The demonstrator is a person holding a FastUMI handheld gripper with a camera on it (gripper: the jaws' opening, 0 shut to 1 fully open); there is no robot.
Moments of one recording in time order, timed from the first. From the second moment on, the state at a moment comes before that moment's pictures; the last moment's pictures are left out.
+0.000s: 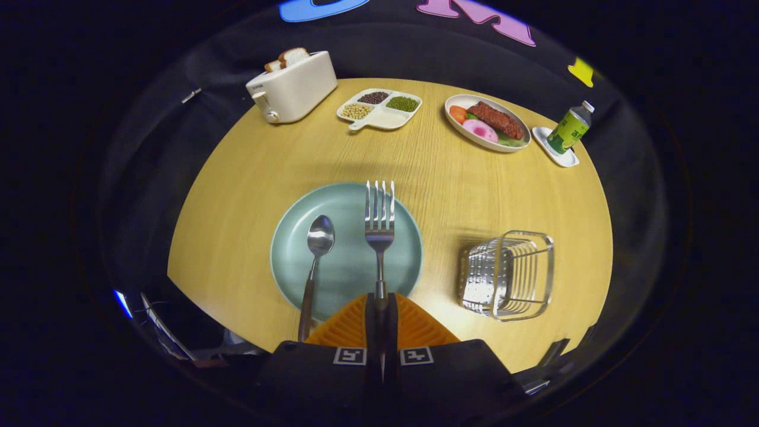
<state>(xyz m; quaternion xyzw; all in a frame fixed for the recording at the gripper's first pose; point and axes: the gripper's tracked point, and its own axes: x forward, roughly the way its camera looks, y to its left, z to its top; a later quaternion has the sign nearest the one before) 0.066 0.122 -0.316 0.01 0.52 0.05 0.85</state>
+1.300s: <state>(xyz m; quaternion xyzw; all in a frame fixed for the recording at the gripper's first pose) 0.025 -0.023 -0.337 -0.11 0.80 0.06 0.59</state>
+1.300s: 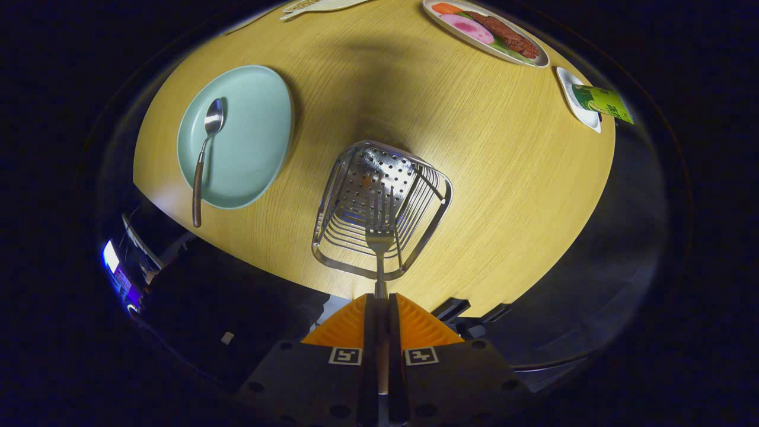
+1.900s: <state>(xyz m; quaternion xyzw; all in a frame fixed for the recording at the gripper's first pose) 0.060 -0.011 -0.293 -0.05 0.63 0.04 0.77</state>
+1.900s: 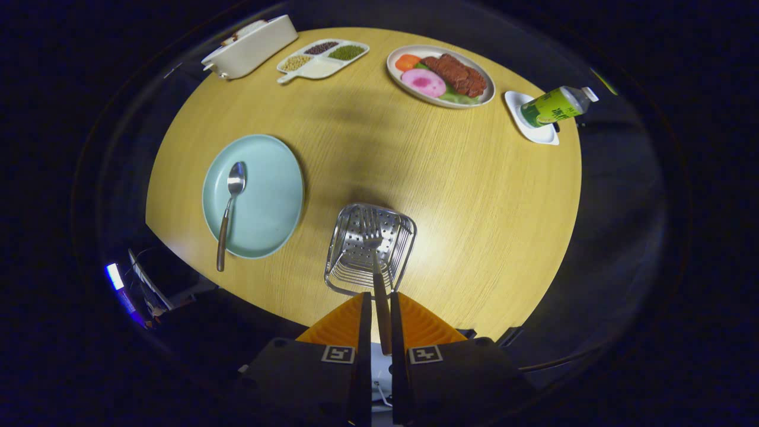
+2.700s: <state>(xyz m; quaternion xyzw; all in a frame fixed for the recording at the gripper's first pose) 0.059 0.221 -0.338 0.03 0.51 0.13 0.85</state>
